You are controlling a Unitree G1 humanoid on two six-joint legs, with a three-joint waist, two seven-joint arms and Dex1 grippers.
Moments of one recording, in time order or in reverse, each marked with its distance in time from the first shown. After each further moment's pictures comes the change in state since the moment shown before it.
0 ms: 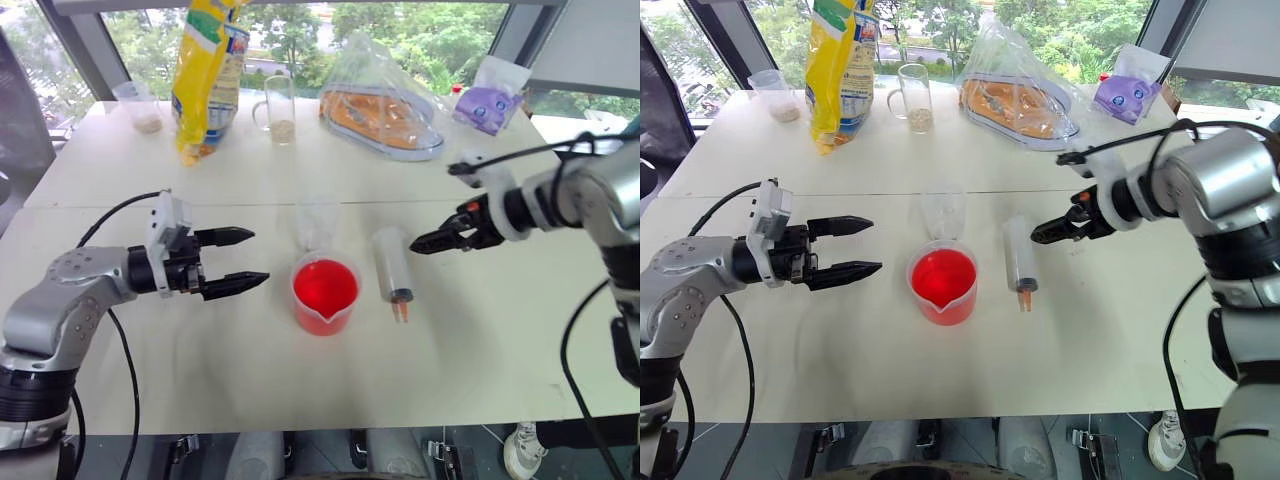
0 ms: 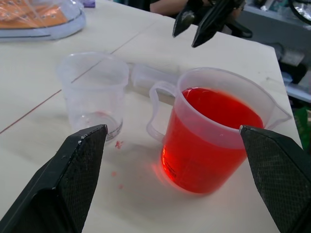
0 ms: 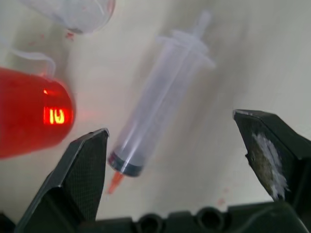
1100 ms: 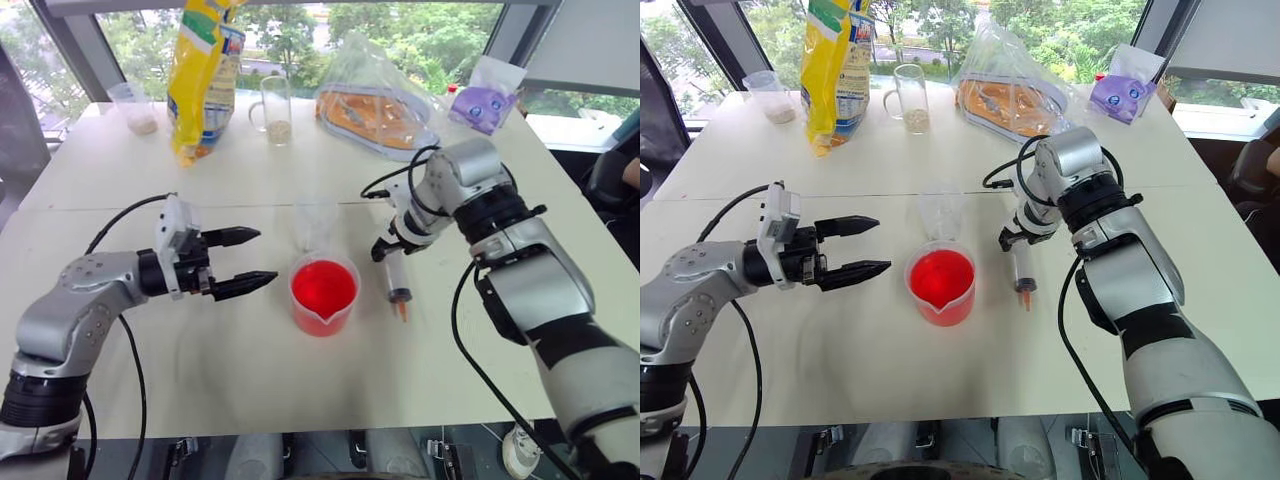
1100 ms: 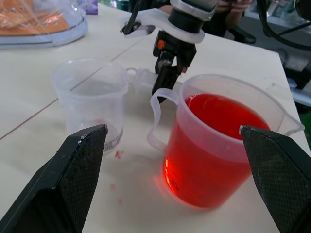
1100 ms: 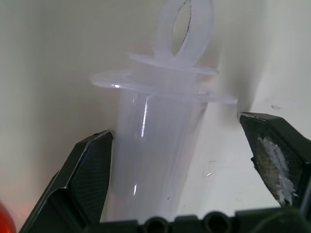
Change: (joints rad) left arm 0.010 -0.050 -0.006 -0.046 0.005 -0.006 0.067; right arm -0.133 0.504 -0.021 0.587 0.032 0.010 -0.749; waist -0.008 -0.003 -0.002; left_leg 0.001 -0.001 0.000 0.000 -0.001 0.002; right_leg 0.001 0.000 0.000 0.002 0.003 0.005
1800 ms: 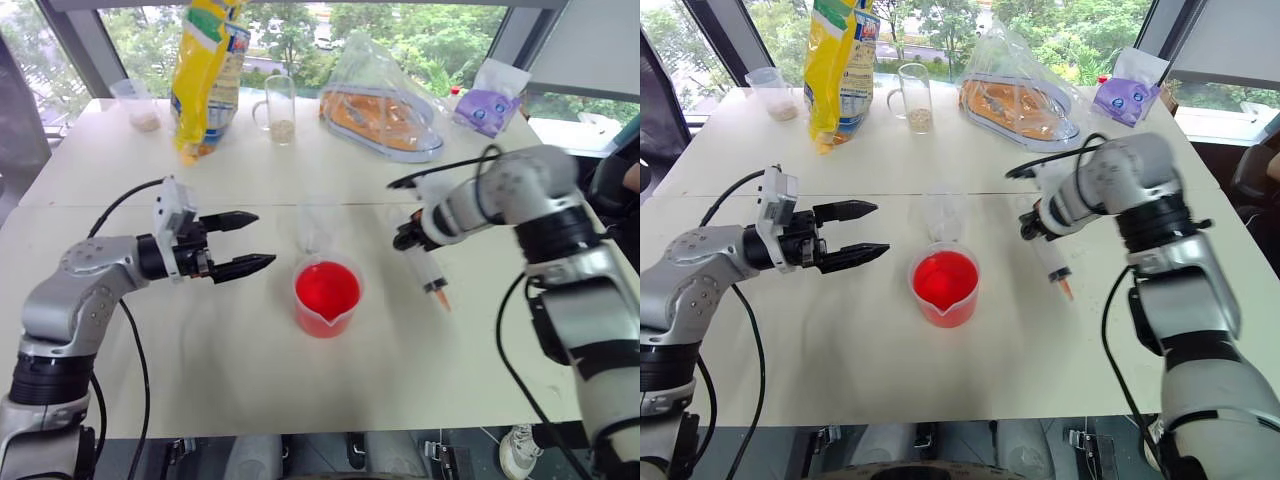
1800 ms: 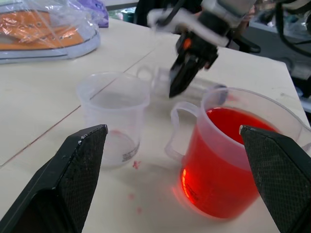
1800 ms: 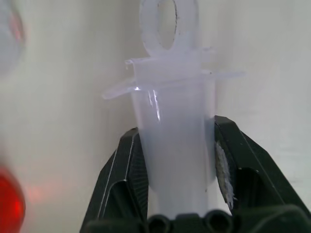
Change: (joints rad) left arm -0.115 -0.012 -0.007 0.120 0.042 -0.020 -0.050; right arm 0.176 -0.291 -0.181 -0.459 0.380 -0.001 -0.149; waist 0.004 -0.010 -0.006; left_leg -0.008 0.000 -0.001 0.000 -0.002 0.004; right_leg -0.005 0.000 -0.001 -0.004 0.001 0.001
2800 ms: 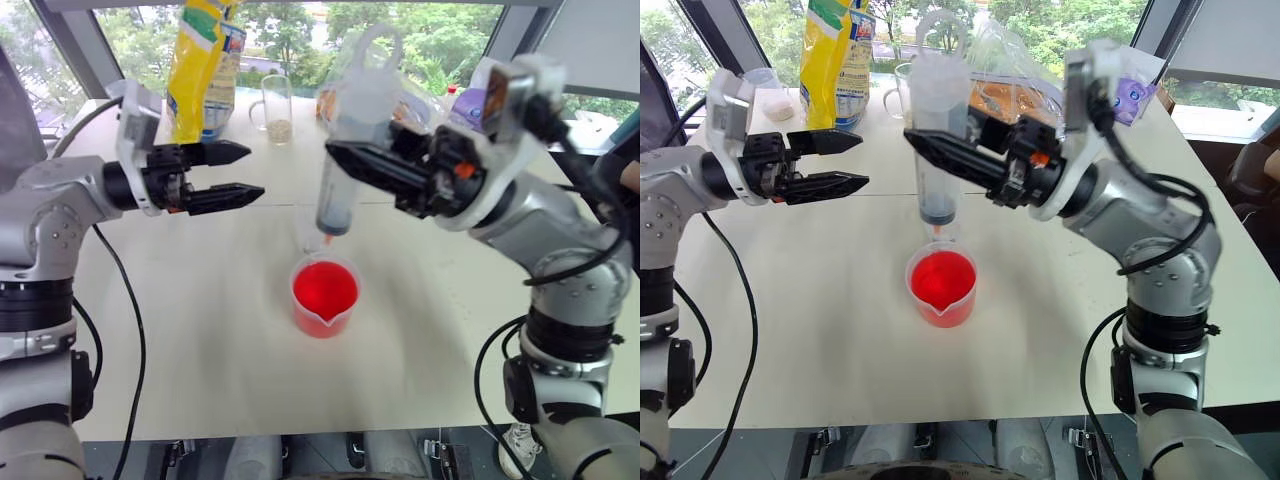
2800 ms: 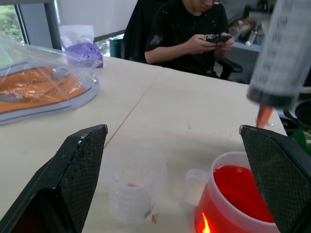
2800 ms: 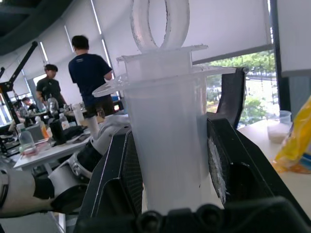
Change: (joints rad) left arm -0.352 0.083 0.018 0.175 -0.085 0.192 -0.112; right arm 0.395 0.249 -0.312 -0.701 0.017 -0.863 0.725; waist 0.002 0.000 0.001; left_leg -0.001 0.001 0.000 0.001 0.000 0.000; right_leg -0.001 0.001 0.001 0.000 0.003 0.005
